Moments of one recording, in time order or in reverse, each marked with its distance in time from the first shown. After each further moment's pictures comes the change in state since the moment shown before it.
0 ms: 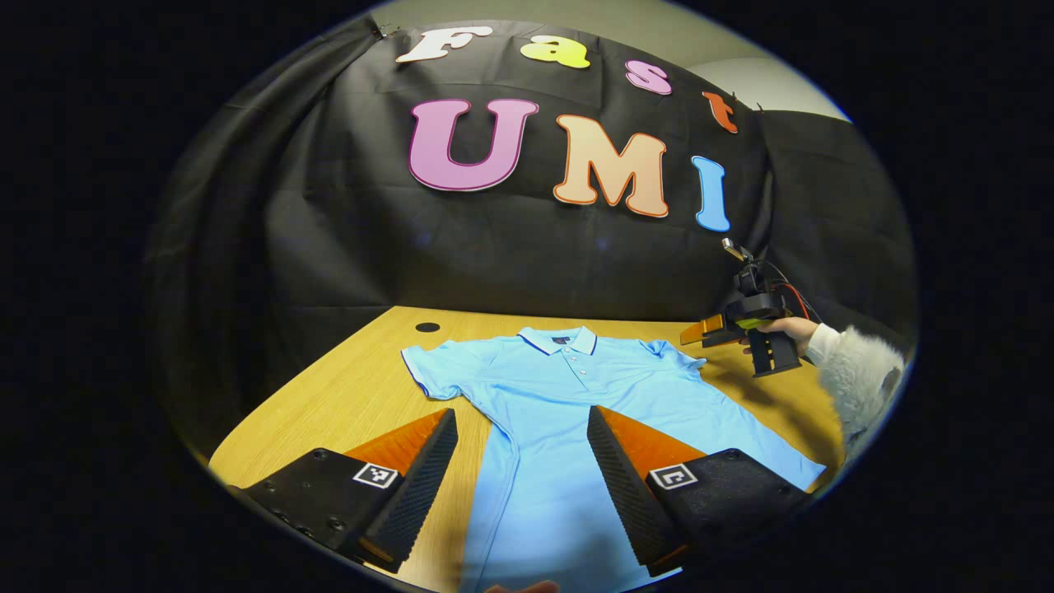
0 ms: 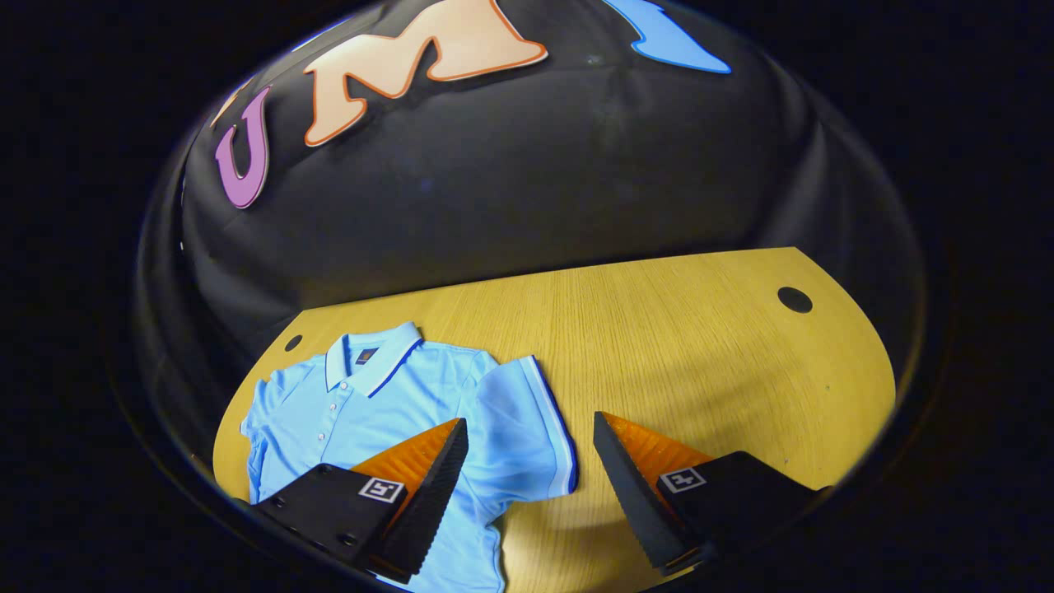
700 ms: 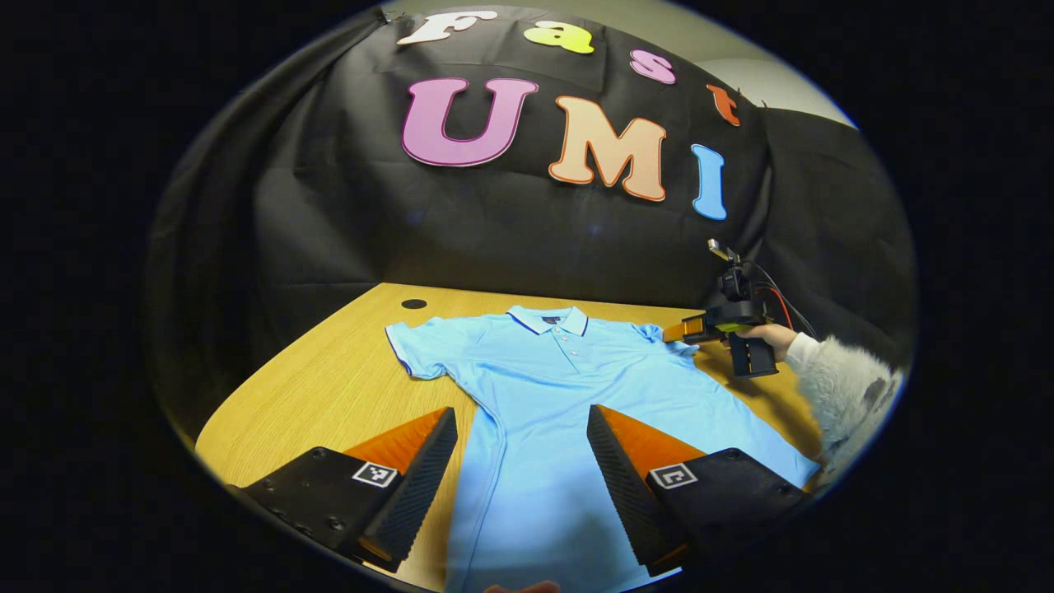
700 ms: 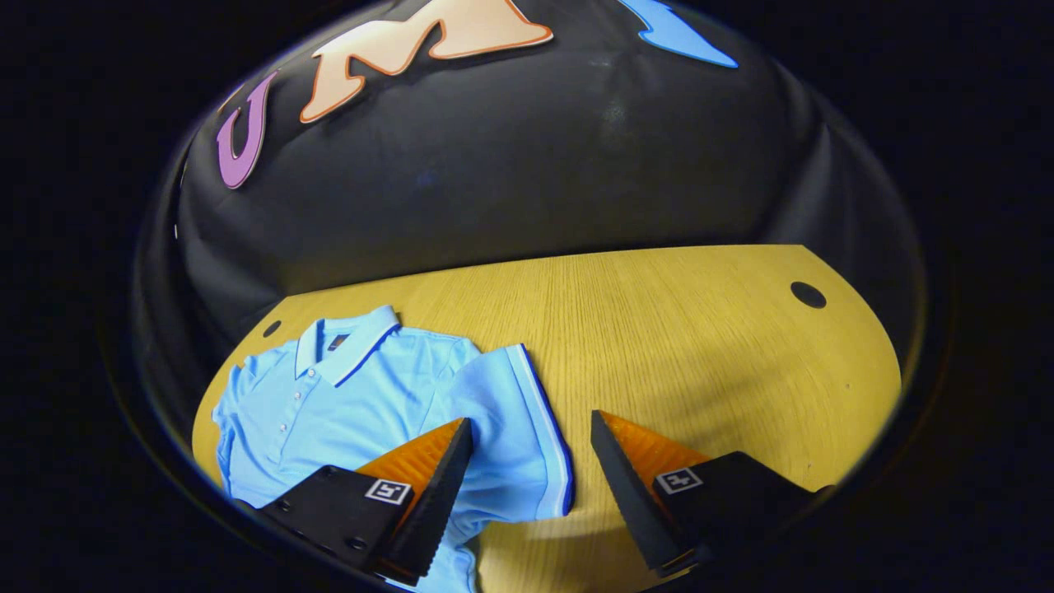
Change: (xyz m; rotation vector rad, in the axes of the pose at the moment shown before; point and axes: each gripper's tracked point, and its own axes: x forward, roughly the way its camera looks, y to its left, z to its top) left arm 0.007 -0.003 -0.017 -0.015 0.062 -0.024; right arm 0.027 -0.009 -0.022 -0.102 -0.003 -0.043
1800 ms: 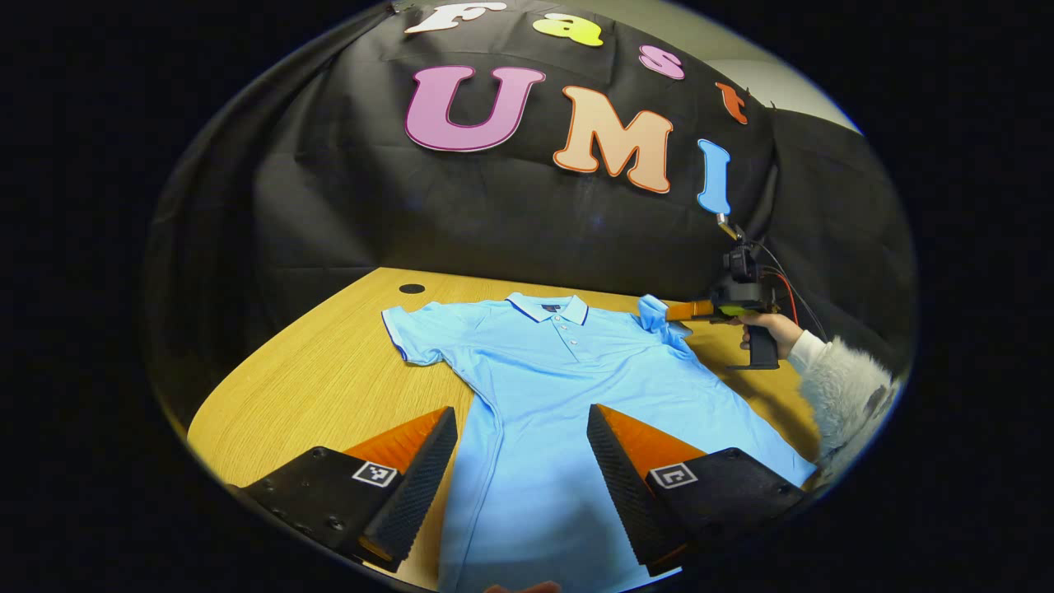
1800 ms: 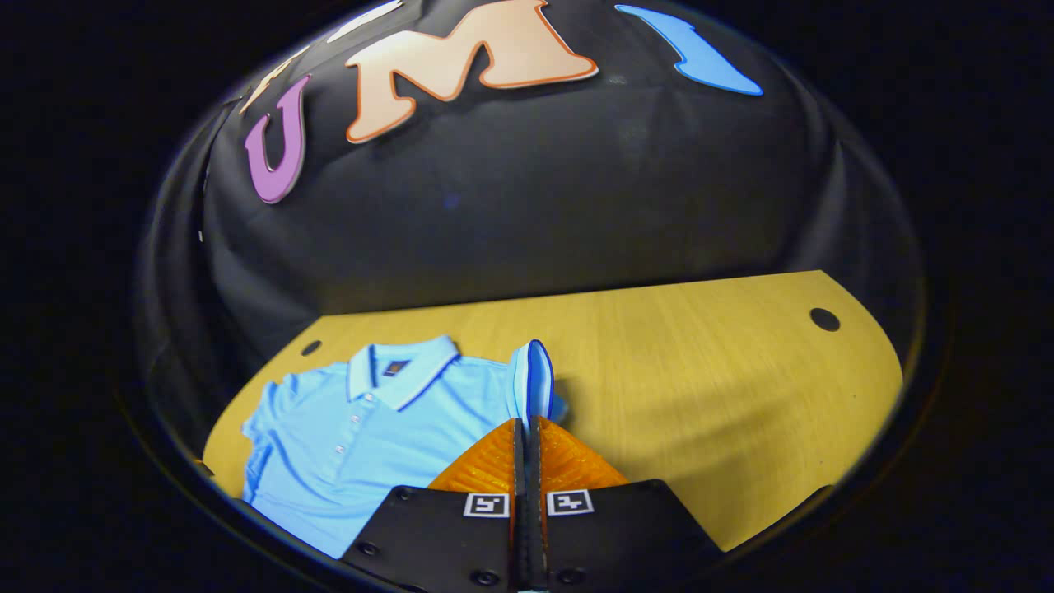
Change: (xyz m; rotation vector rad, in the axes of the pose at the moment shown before) left arm 0.005 -0.002 -0.010 -0.042 0.039 -0.011; right arm -0.037 0.081 0.038 0.063 -0.107 0.171
